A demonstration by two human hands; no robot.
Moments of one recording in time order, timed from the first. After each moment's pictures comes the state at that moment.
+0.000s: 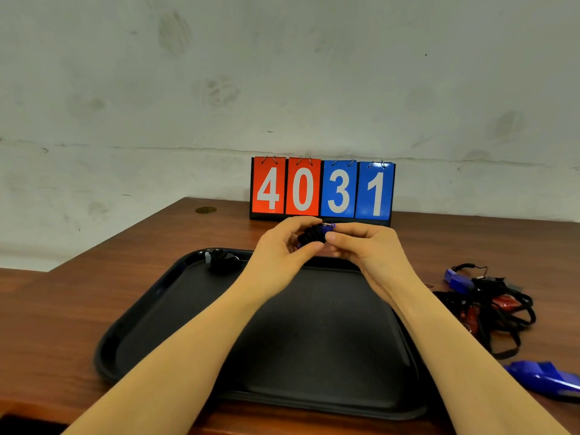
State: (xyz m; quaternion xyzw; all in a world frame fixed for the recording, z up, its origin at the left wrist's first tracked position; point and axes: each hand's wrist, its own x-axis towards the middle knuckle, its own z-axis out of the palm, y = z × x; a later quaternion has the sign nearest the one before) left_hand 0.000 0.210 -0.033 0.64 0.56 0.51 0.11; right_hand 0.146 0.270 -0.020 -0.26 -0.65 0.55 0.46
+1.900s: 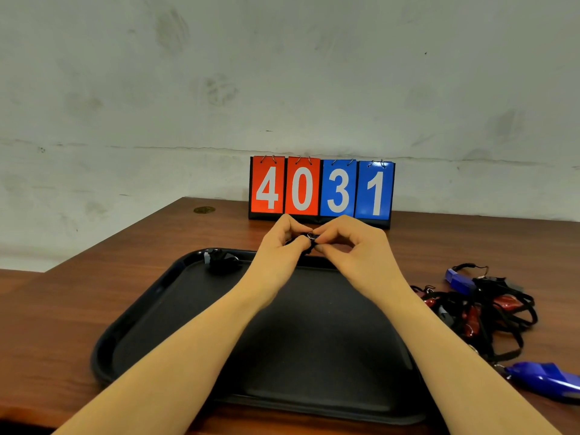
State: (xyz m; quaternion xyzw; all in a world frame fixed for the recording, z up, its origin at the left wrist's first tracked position) left_hand 0.006 0.221 -0.039 0.54 0.51 0.62 0.26; right_hand 0.138 0.270 -0.029 -0.23 -0.84 0.19 0.46
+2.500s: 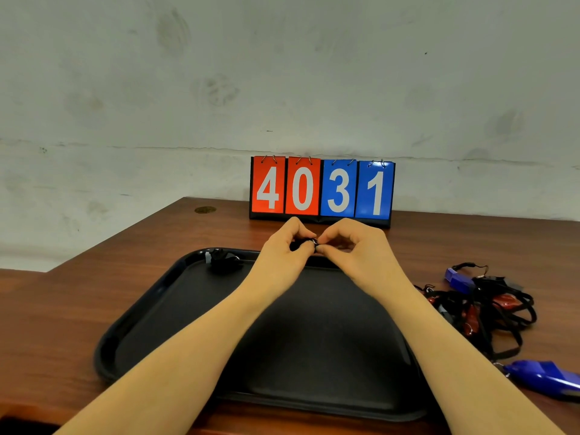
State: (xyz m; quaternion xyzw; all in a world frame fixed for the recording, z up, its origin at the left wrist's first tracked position) left_hand 0.005 0.218 -0.039 0.60 0.58 0.53 0.14; right_hand 0.139 0.272 -0.027 -0.28 -0.84 0.20 0.41
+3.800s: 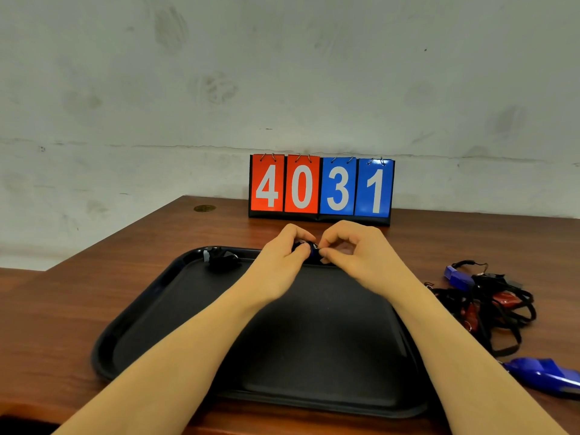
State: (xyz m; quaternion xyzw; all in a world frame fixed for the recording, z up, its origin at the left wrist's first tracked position) left_hand 0.001 0.213 -0.040 0.62 0.61 0.46 0.17; right_hand 0.148 0.278 -0.026 -0.26 -0.87 0.23 0.35
